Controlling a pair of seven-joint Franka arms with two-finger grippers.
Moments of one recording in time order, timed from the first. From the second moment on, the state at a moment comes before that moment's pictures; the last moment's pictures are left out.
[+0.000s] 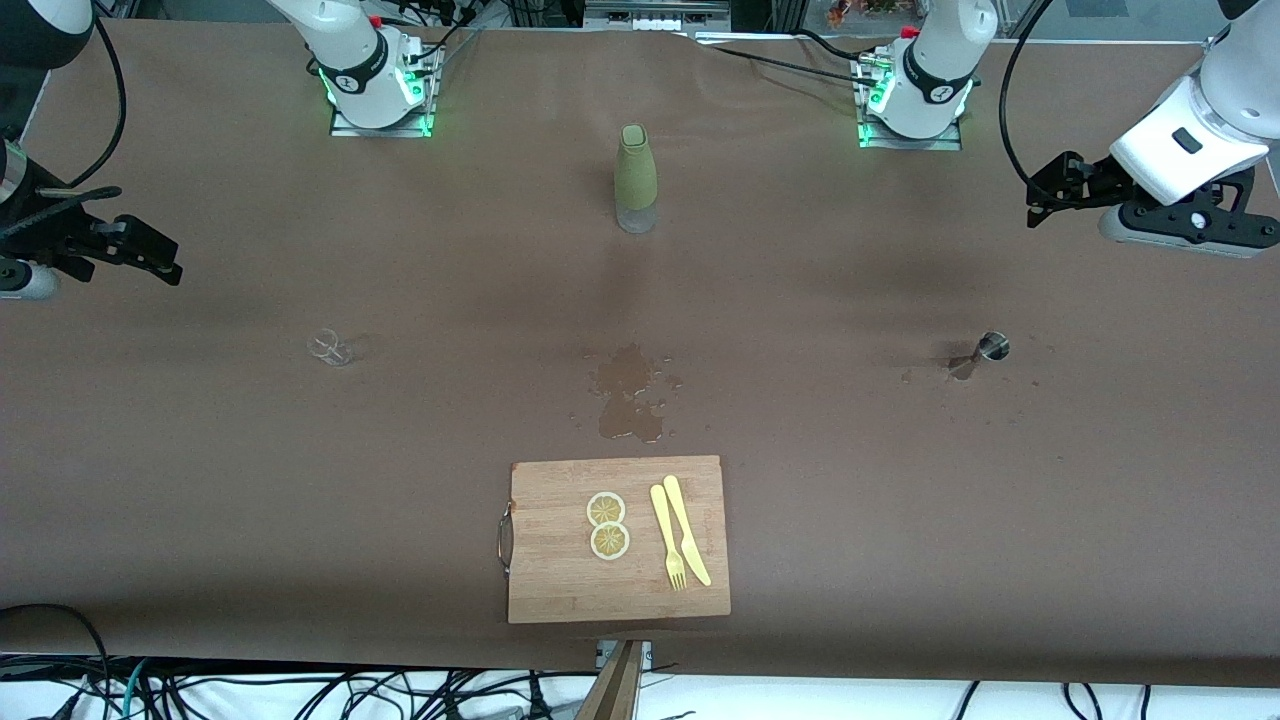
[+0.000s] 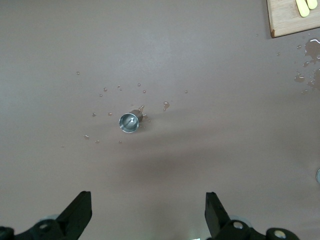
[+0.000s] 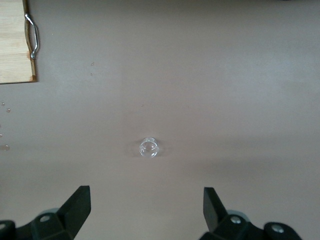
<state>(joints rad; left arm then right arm) -0.07 -0.07 -0.03 -1.69 0.01 1.55 0.05 0.01 0.04 0.00 -1.63 -0.03 1.70 0.02</state>
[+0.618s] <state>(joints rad) -0.07 -0.06 -0.03 -1.69 0.01 1.55 0.05 0.01 0.04 0.00 -1.63 -0.03 1.70 0.02</state>
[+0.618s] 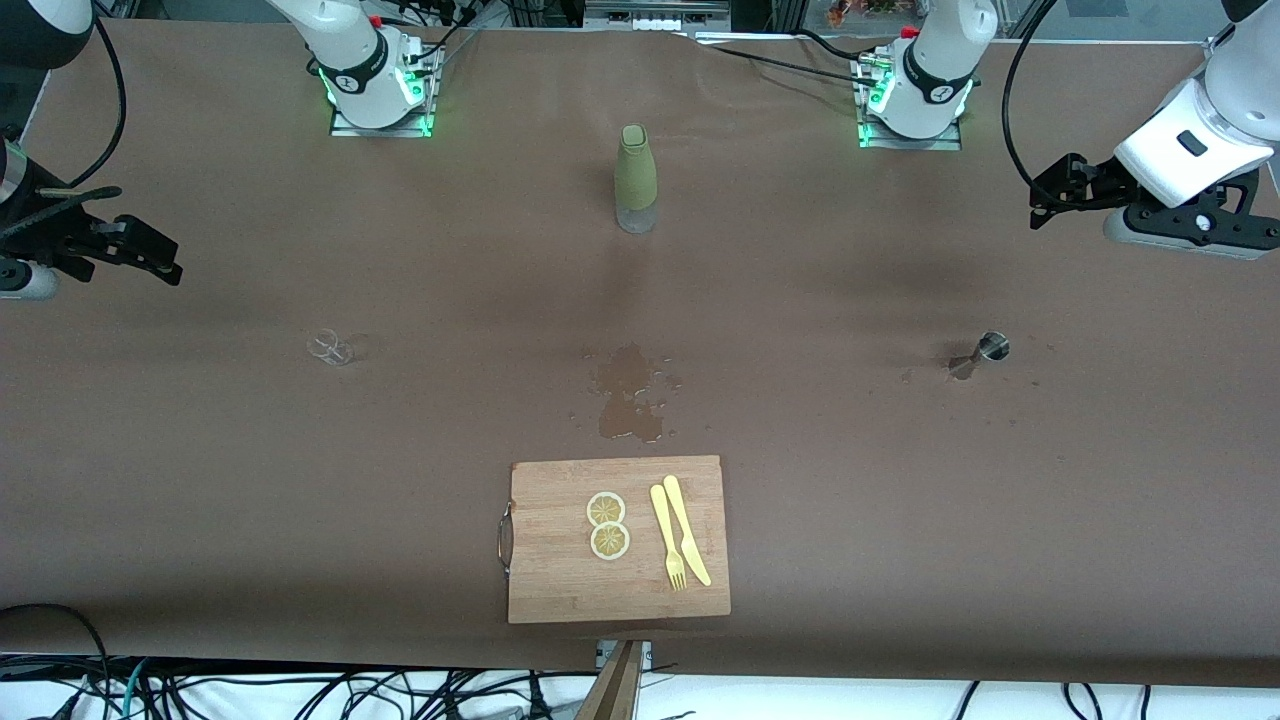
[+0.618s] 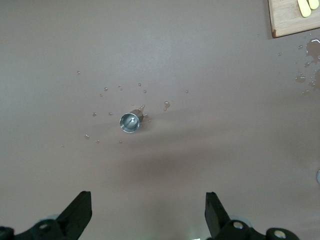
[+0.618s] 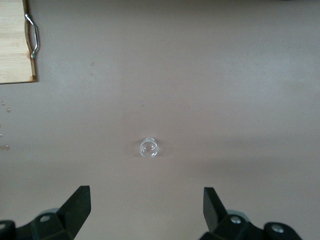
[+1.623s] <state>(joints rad) -0.07 -0.06 -0.04 -1.70 0.01 1.55 0.05 0.01 0.04 0.00 -1.63 -0.03 1.70 0.02</state>
